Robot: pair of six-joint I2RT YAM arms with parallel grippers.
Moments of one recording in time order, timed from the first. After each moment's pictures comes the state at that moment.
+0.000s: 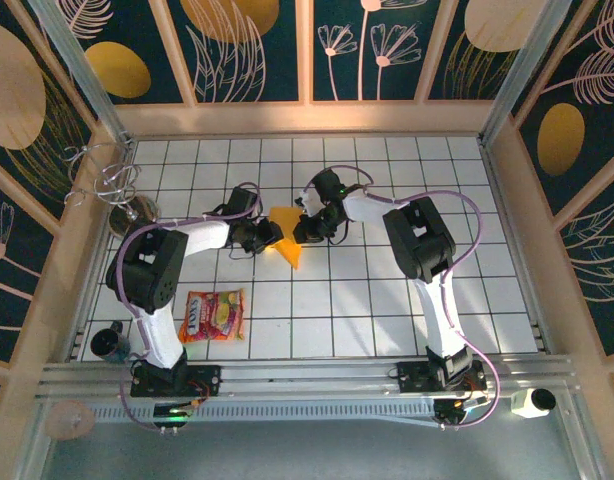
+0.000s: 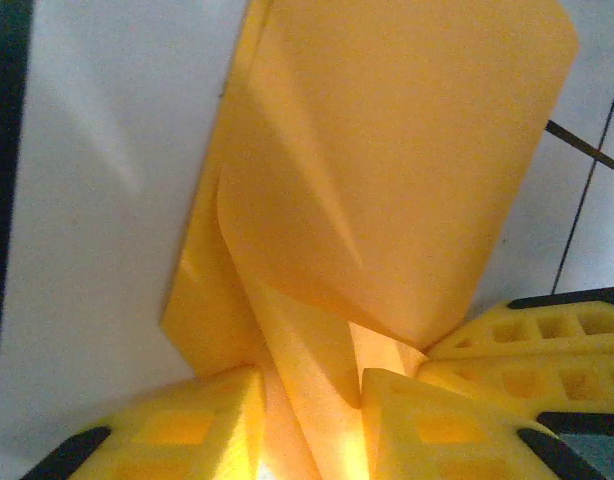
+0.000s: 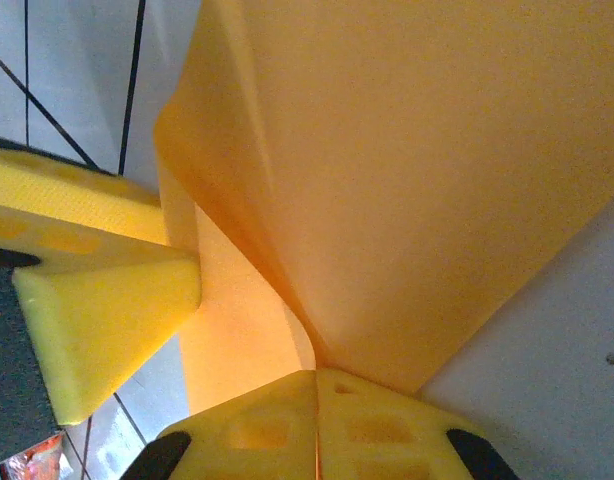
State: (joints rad) left arm -0.40 1.87 1.01 -0.16 0.37 -0.86; right arm 0.57 2.22 1.54 -0.50 -0.66 0.24
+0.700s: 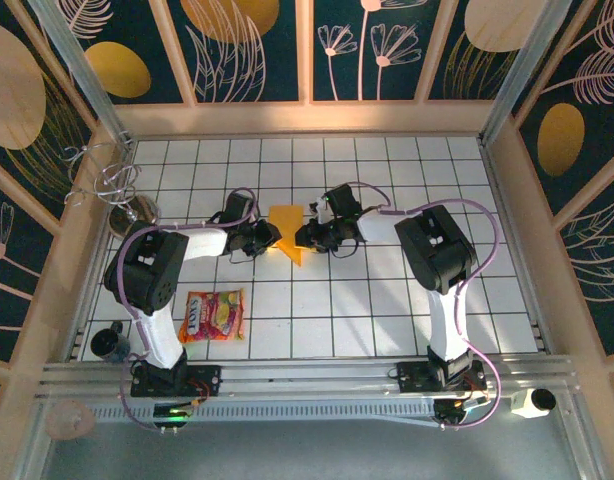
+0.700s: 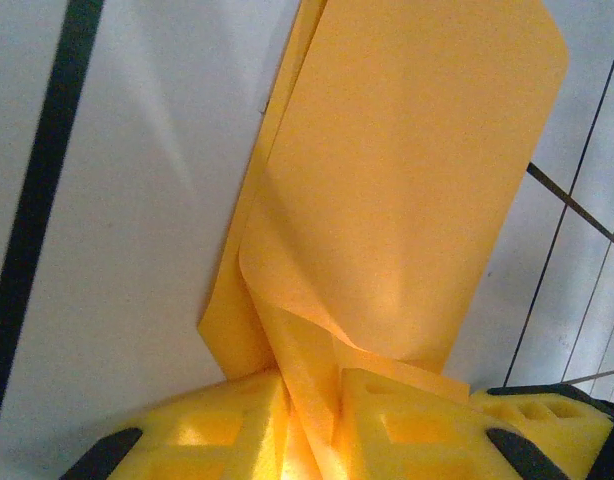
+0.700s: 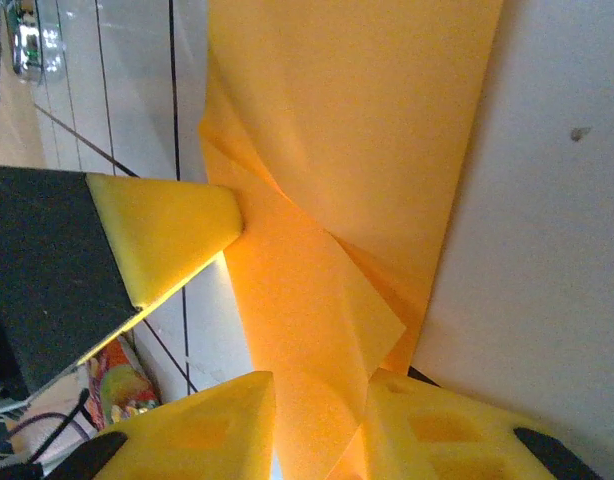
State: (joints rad) left arm -0.40 1.86 0.92 0.02 0.36 -0.98; right arm 0.57 2.05 1.19 -0.08 -0.70 0.66
